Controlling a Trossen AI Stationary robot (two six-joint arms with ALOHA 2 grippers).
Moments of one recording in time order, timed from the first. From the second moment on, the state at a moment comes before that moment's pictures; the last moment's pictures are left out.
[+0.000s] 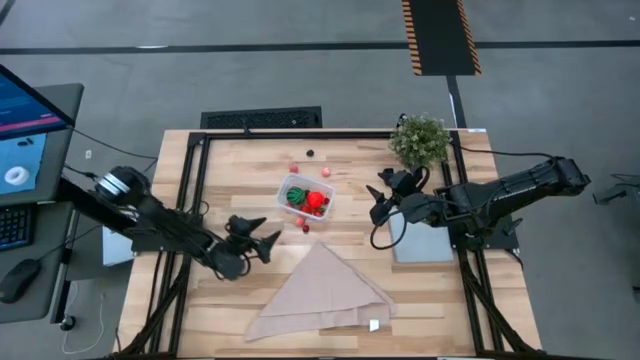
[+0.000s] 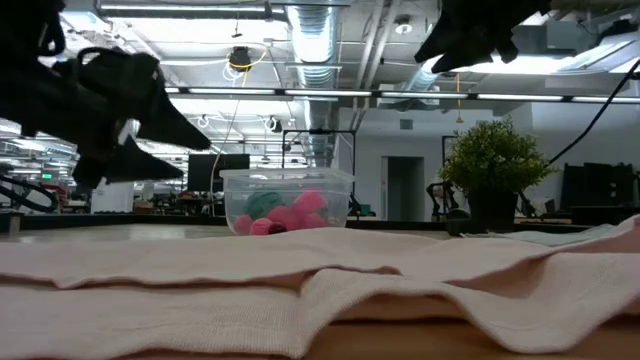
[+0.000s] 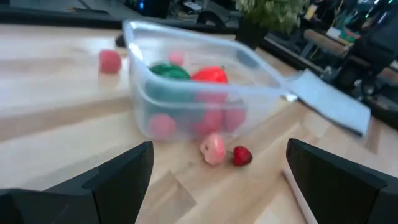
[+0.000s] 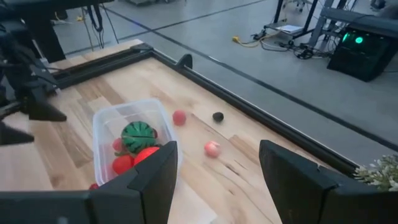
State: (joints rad) left arm -0.57 1.48 0.32 0.48 -1.14 -1.05; right arm 0.24 1.12 0.84 -0.33 0.87 0.45
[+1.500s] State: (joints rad) left arm -0.35 1.77 0.60 0.23 -0.91 -1.24; right arm 0.44 1.10 0.84 -0.35 0.98 0.49
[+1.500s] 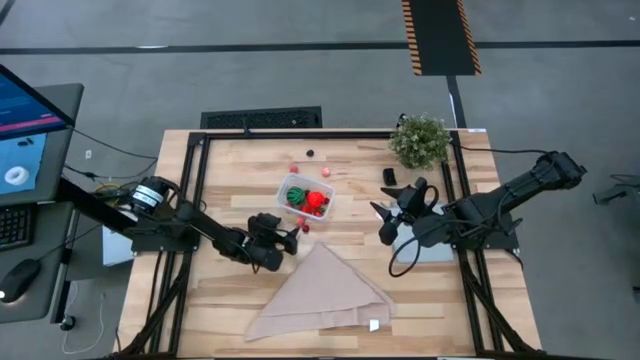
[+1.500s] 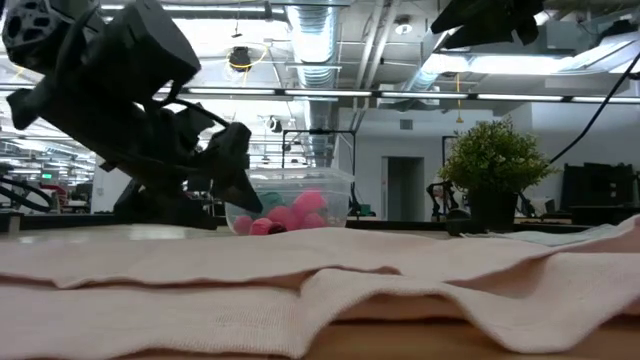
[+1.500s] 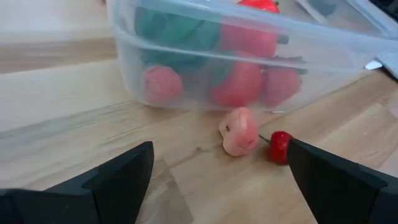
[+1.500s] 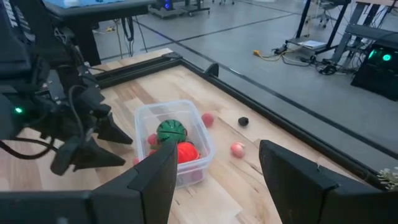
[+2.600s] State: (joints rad) left arm -0.30 1.96 0.83 0.06 -0.94 -1.15; right arm 0.52 1.10 0.84 -0.44 1.00 0.55
